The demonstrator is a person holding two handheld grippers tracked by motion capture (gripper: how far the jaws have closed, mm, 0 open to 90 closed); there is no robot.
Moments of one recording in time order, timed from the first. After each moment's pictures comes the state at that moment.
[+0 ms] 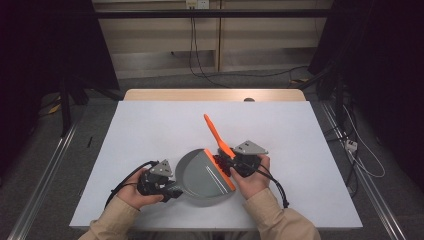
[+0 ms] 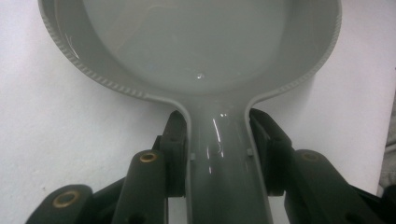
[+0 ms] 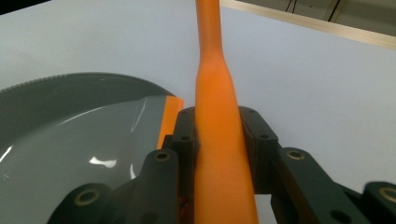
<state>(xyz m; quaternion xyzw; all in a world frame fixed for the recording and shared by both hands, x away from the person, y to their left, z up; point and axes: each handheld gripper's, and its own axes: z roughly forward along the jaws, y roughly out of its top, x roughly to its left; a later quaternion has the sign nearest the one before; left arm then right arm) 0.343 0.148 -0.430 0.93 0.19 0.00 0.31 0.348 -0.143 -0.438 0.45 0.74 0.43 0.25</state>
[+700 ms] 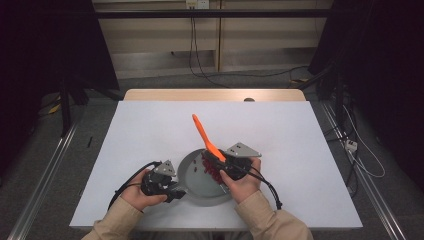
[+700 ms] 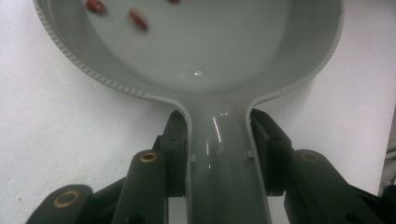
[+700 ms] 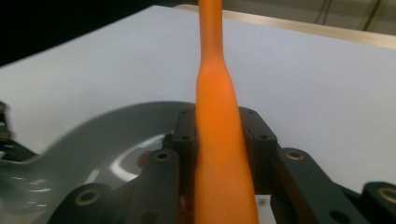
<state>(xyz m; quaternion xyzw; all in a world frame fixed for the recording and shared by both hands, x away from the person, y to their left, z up) 0.341 0.141 -0.435 0.92 0.22 -0.02 0.32 0.340 -0.115 -0.432 0.44 0.73 0.48 0.21</state>
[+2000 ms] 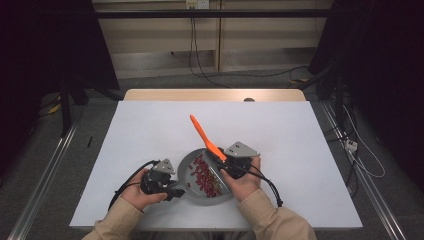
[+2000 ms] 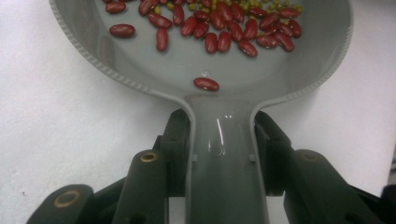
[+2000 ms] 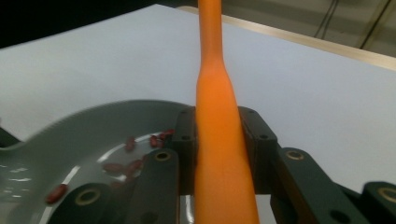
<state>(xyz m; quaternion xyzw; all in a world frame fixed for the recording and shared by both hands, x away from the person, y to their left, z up) 0.346 0.143 -0.437 0.92 0.24 -0.01 0.32 0.347 -0.120 -0.435 0.40 0.74 0.48 0.23</state>
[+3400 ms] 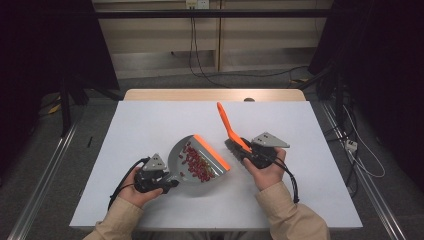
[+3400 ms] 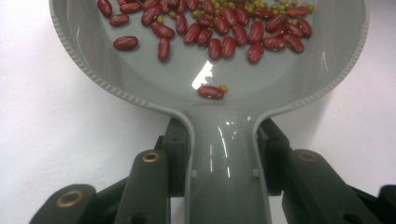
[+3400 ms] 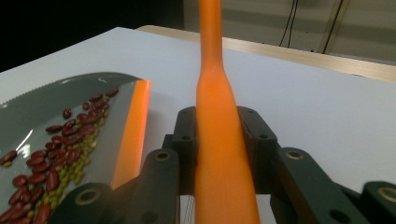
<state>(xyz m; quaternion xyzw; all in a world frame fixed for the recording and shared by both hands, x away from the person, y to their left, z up) 0.348 0.163 -0.434 0.88 0.29 0.08 0.37 0.359 -0.185 -0.425 0.45 0.70 0.49 0.25</state>
